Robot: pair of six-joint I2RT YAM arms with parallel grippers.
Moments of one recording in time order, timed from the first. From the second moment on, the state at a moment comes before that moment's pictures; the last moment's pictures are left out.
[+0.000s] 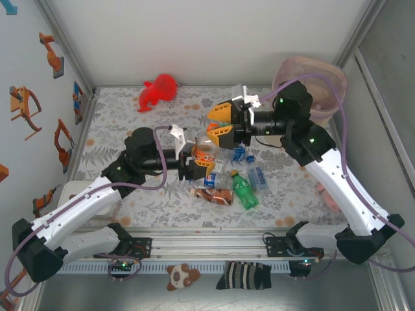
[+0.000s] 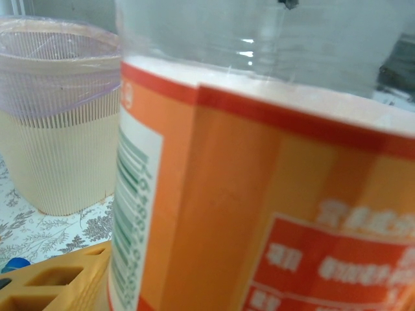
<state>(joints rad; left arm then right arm) -0.81 1.05 0.92 -0.04 0.67 -0.06 0.63 1.24 1.51 -0.37 -0.96 -0.03</state>
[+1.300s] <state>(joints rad) -0.82 0.91 0.87 0.00 0.52 -0.06 0.34 1.32 1.79 -0.62 -0.61 0.02</state>
